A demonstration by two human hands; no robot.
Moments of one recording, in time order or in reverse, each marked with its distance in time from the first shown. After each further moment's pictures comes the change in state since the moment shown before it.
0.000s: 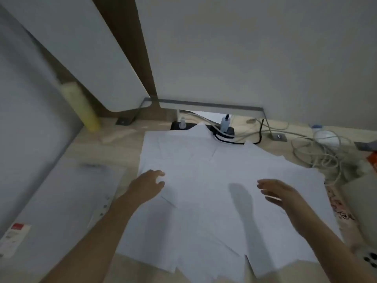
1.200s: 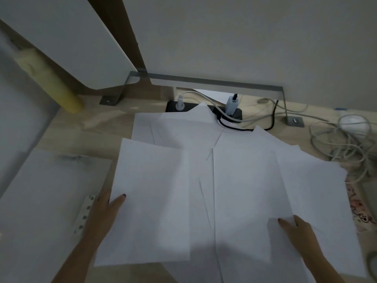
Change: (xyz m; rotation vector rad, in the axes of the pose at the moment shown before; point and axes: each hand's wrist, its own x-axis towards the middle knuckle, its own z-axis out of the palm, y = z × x) left_hand -0.016 -0.067 0.034 -0.690 0.281 -0.361; right_hand 0.040 0.103 -0.019 -0.633 0.277 0.462
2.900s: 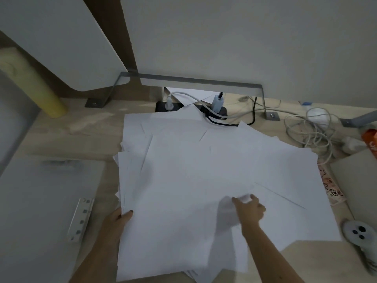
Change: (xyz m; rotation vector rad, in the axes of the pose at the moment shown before) left_hand 0.005 -0.062 0.011 -0.257 -0.247 -0.313; right_hand -0.049 -0.063 0.094 0.361 0.188 0.193
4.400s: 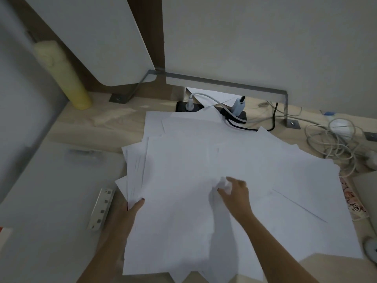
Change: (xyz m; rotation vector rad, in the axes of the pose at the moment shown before) left_hand -0.014 0.020 -0.013 -0.122 0.084 0.239; right_hand -0.027 -0.036 0.044 -0.365 -0.225 -0.629
